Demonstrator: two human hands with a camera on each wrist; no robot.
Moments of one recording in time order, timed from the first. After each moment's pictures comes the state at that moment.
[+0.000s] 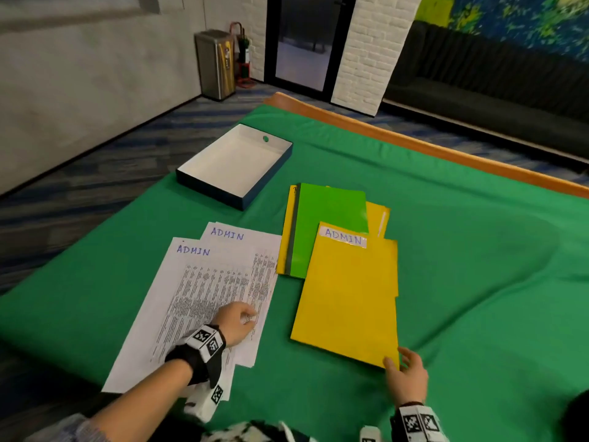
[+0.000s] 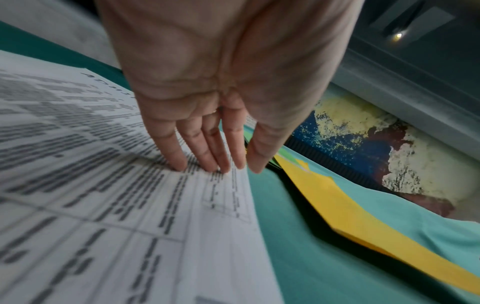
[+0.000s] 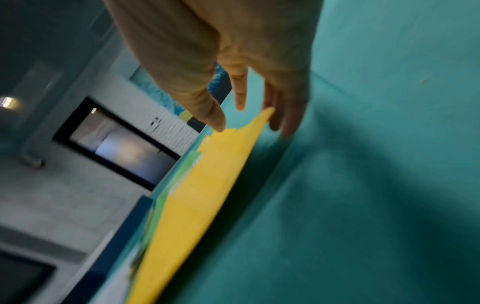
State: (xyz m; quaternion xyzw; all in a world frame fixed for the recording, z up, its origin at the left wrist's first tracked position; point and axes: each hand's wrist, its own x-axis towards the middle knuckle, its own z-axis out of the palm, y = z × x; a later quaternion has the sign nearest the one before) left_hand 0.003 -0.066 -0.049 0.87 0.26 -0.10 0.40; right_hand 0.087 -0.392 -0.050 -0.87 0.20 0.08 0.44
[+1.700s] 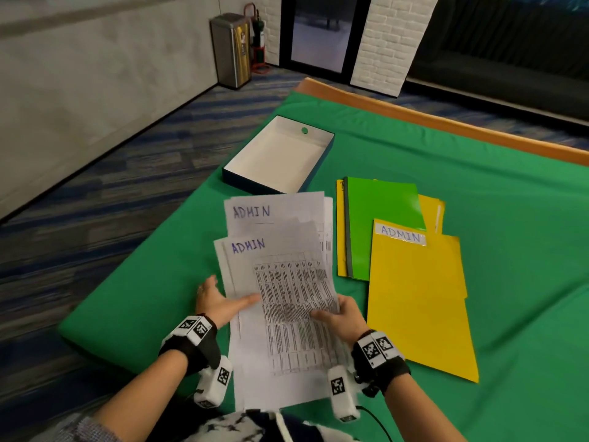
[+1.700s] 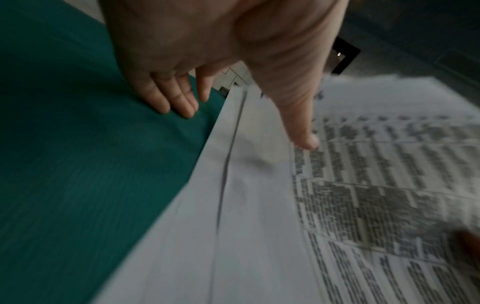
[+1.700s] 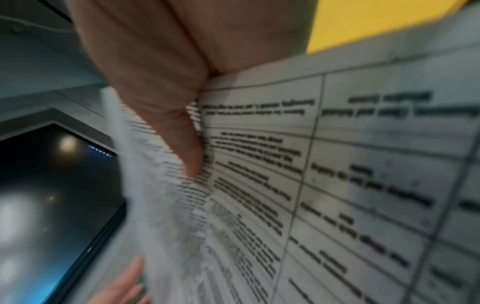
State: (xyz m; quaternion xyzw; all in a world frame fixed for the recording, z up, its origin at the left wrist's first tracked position) left_hand -0.046 0.093 -0.047 0.75 0.45 0.01 0.49; right_hand 0.062 -0.143 -0.021 -0.76 -0.10 0.35 0.54
